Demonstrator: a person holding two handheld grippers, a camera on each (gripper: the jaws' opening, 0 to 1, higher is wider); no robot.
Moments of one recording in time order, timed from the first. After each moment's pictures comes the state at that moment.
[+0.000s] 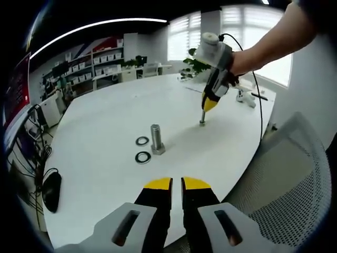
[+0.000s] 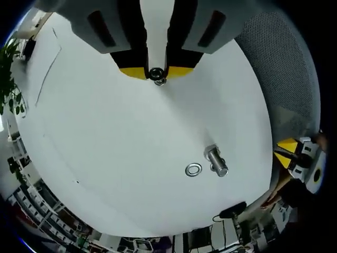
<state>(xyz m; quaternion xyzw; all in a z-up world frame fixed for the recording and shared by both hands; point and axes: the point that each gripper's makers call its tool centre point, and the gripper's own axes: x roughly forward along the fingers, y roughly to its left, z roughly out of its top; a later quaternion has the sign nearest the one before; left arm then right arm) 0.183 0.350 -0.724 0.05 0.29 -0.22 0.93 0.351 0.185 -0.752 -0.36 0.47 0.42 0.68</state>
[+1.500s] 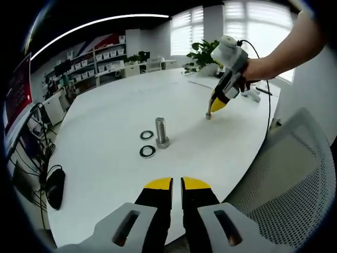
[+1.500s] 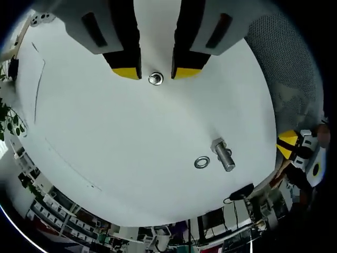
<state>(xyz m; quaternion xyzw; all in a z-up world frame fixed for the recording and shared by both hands) 0.181 0.357 -0.735 0.06 0.32 -0.19 0.93 0.340 0.167 -0.757 -0.27 0.43 0.41 0.76</state>
